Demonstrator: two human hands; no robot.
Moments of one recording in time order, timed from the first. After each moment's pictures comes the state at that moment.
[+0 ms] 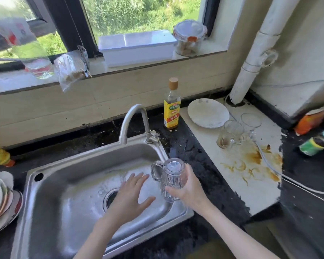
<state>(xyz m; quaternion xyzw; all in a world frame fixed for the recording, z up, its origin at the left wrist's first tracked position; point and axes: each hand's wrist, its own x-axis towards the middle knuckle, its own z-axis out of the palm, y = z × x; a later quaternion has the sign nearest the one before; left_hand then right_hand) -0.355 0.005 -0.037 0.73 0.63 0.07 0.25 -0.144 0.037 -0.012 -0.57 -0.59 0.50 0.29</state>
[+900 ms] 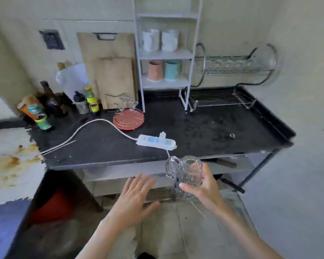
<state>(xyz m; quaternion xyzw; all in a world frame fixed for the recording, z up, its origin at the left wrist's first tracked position) 0.056 -0.336 0.023 0.99 -0.04 -0.01 0.11 0.136 -0.551 0.063 -0.80 -0.11 0.15 0.58</state>
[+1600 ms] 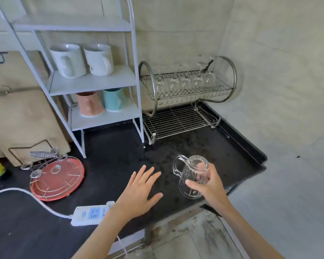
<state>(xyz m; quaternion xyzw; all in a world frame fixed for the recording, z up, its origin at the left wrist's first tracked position) 0.412 -0.395 0.037 0.97 -0.17 -0.07 0.14 0.422 -0.625 0.058 -0.81 0.05 0.05 0.58</state>
